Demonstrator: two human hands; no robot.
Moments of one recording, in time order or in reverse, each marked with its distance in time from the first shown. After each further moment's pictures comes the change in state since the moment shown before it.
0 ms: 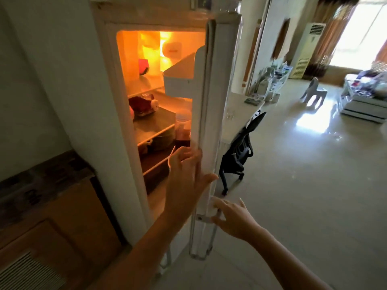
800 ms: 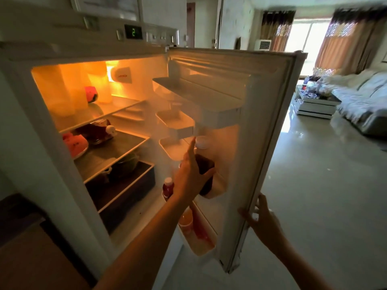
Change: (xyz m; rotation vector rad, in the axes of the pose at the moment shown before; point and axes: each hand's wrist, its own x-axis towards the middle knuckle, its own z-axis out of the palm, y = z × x) left_hand 0.073 0.026 0.135 0.018 -0.313 -0.122; right_hand -0.060 0.131 -0.049 0.367 0.662 0.201
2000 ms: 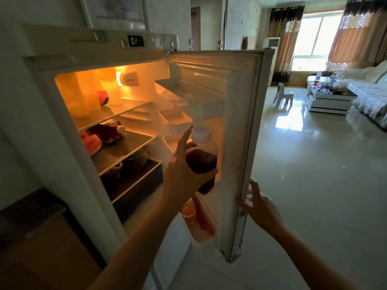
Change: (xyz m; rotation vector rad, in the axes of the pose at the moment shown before) left_hand -0.072 0.064 -0.054 -0.116 0.148 0.221; right_hand -0.002 0.013 -0.009 -0.188 -0.097 -0.055
